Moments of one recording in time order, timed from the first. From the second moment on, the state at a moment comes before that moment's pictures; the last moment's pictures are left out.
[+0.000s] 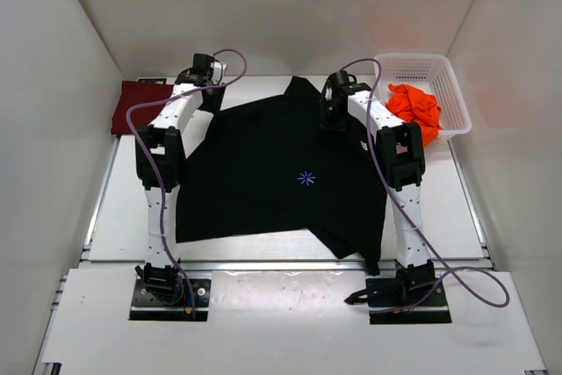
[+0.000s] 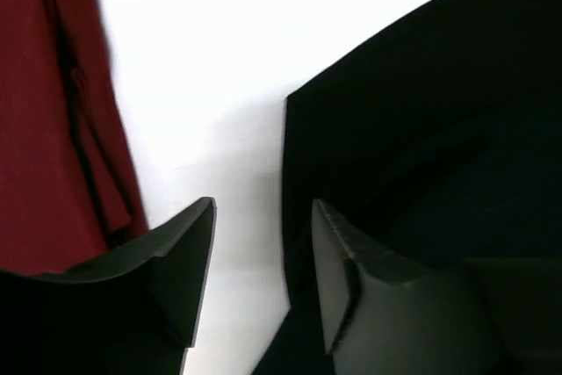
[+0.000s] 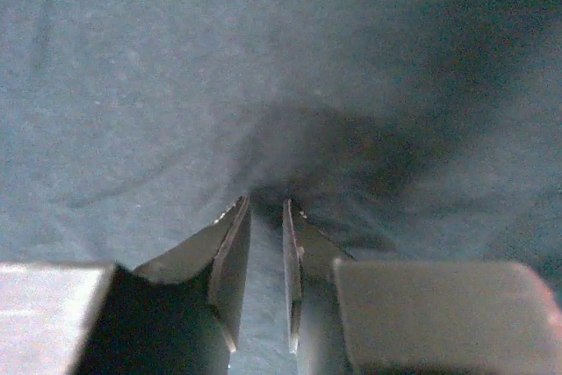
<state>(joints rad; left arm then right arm) -0.16 2.34 2.10 -0.68 -0.14 0.18 0.28 2.41 2.07 -0.79 -0.20 0.31</state>
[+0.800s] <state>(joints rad) -0.18 2.39 2.03 -0.81 -0.03 0.16 0.27 2.40 2.08 -0.89 0.01 0.33</state>
